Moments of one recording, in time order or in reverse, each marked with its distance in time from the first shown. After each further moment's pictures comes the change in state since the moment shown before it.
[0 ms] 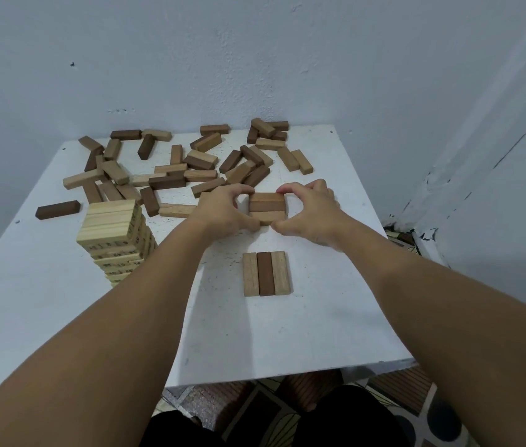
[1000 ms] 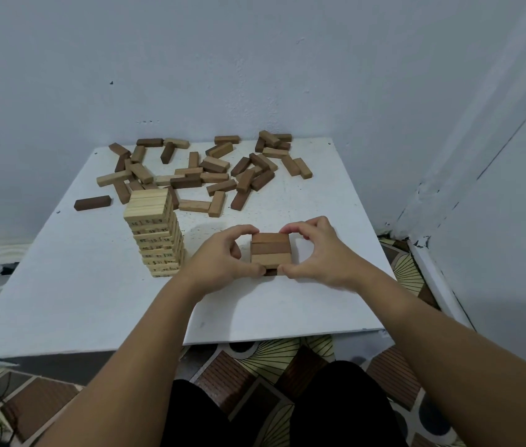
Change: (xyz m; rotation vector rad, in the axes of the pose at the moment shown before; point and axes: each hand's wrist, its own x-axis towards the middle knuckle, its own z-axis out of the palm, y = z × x) left_hand -0.119 -0.027 0.015 -0.229 -0.048 0.080; right_hand -0.113 -0.003 -0.002 0.199 -0.180 -0.108
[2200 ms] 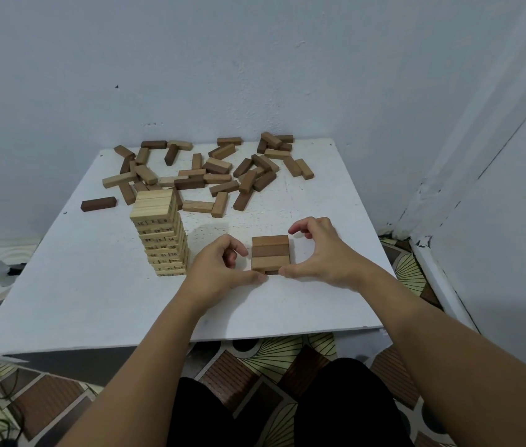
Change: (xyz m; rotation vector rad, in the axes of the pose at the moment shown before) left_hand -0.022 -0.018 0.011 -0.140 0.189 0.023; right_hand 0.002 0.006 0.002 -0.026 0.015 -0.002
